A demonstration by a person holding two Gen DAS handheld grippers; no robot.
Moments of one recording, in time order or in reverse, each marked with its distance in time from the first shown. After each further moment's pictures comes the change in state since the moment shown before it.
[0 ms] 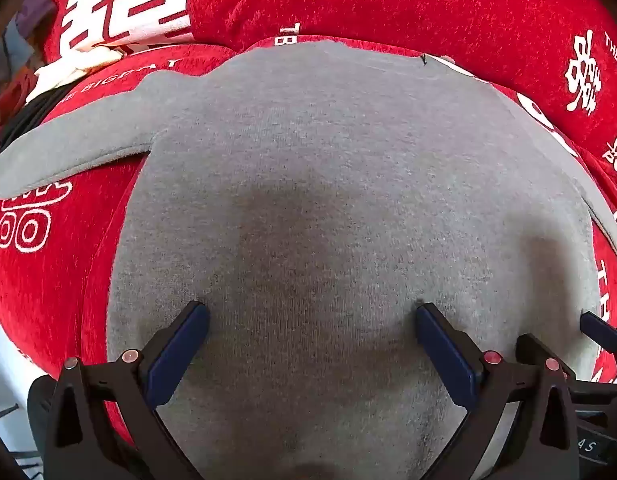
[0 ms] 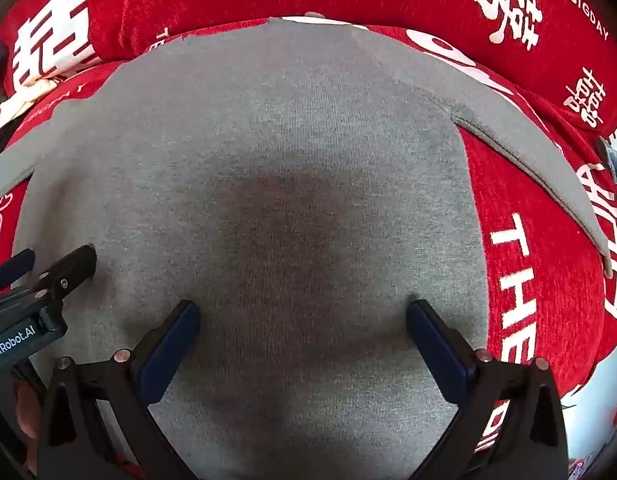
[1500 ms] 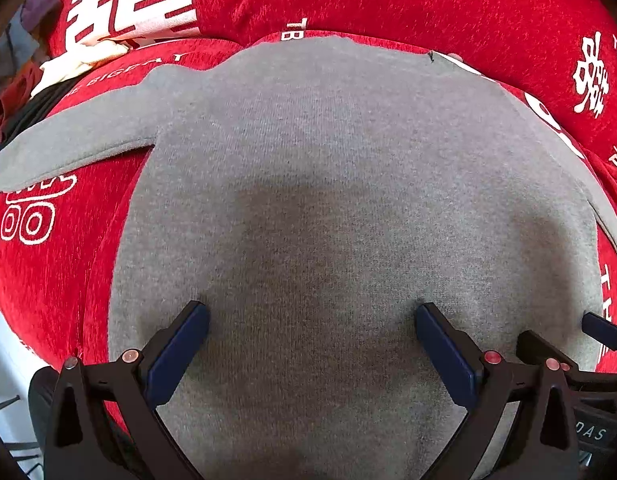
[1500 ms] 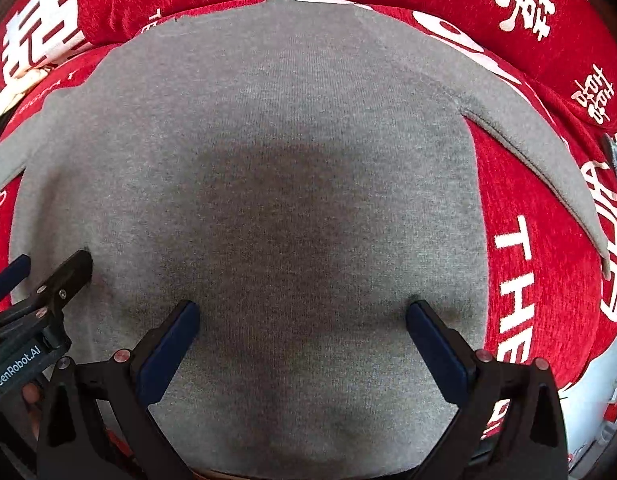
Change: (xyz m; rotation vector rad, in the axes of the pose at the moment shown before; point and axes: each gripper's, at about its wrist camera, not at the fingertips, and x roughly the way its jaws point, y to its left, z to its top) left arm 0.000 -0.004 0.001 -0.015 0.014 0.041; right arm 0.010 -0.002 0.018 -0.003 0.101 -0.004
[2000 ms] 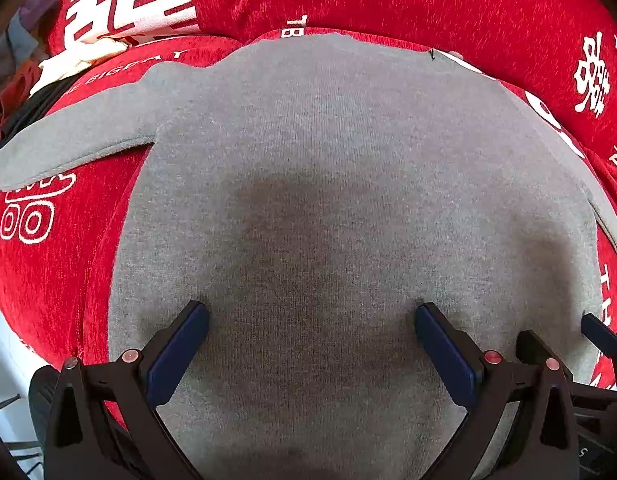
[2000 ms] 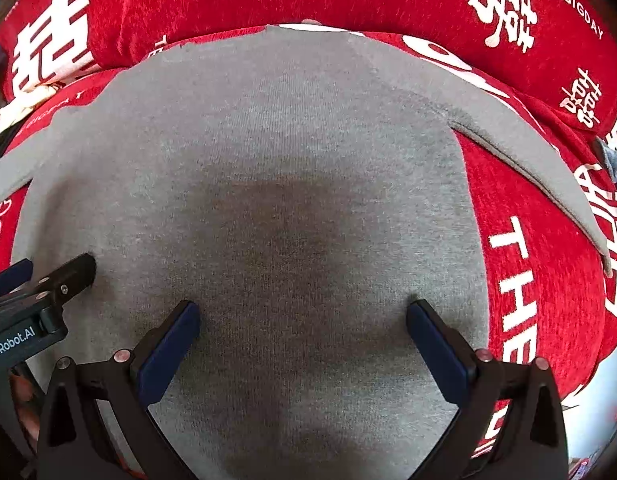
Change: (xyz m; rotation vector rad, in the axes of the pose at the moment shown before) left arm 0.001 0.000 0.001 0.001 0.007 -0.003; right arm -0.006 0.004 -0.020 0.022 -0.134 -0.007
